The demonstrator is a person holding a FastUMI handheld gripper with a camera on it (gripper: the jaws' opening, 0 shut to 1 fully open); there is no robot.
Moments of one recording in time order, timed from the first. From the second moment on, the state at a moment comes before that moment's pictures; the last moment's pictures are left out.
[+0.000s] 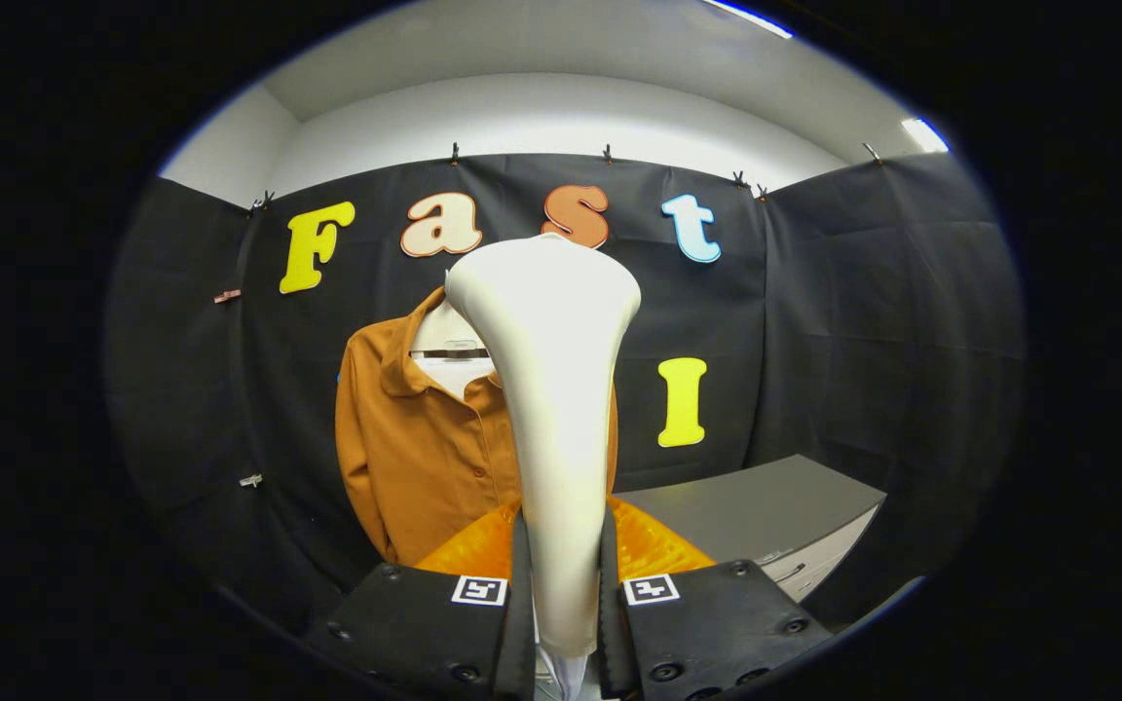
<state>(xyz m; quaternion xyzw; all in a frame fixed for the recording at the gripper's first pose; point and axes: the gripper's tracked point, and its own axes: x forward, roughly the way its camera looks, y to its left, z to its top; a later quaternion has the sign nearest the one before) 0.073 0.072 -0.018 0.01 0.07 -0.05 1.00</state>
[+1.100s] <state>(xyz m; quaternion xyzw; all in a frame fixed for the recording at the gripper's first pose) 0.059 0.076 -0.018 -0.01 0.06 -0.05 1.00</state>
